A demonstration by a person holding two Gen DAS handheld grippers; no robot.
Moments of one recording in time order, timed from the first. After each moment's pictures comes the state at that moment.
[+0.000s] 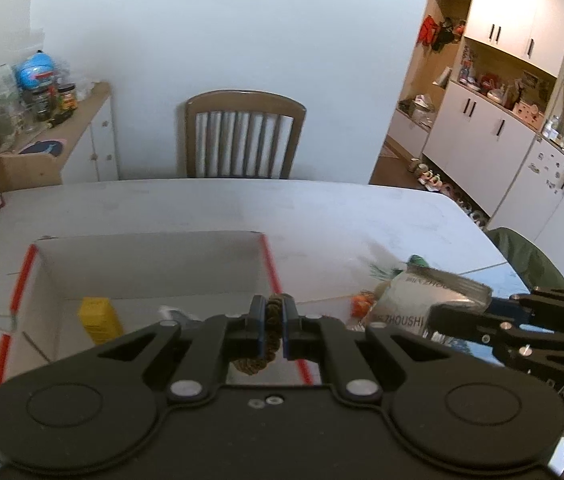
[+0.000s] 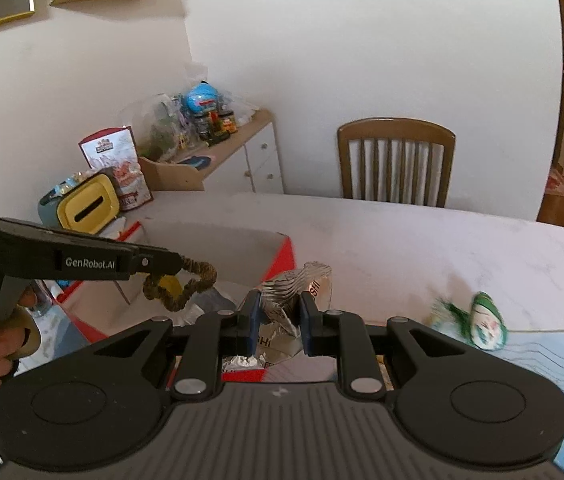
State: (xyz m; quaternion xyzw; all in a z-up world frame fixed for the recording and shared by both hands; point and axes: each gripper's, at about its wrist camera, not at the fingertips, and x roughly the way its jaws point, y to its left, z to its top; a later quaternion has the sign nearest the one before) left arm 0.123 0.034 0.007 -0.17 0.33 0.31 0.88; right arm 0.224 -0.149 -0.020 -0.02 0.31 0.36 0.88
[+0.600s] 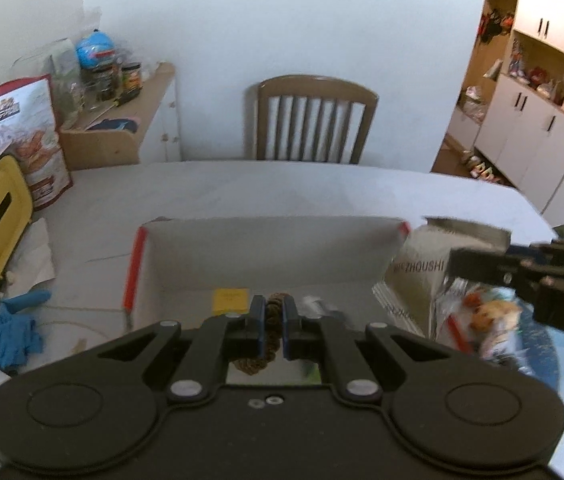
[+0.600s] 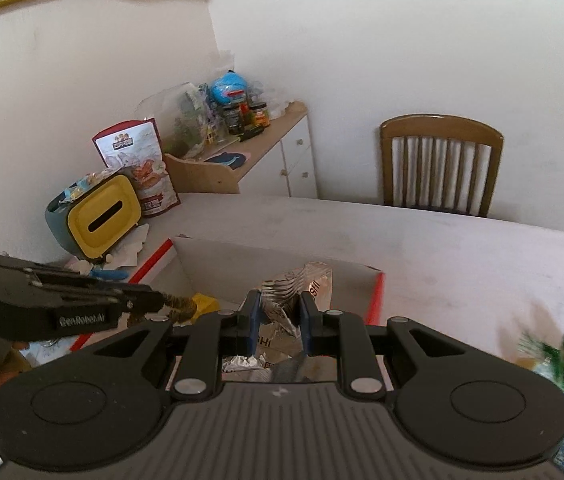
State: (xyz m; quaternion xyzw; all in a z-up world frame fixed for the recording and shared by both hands) left arm 0.064 0.119 -0.016 -0.16 0.36 0.37 0.84; right arm 0.251 -0.029 -0.034 -0.02 0.32 0.39 0.86
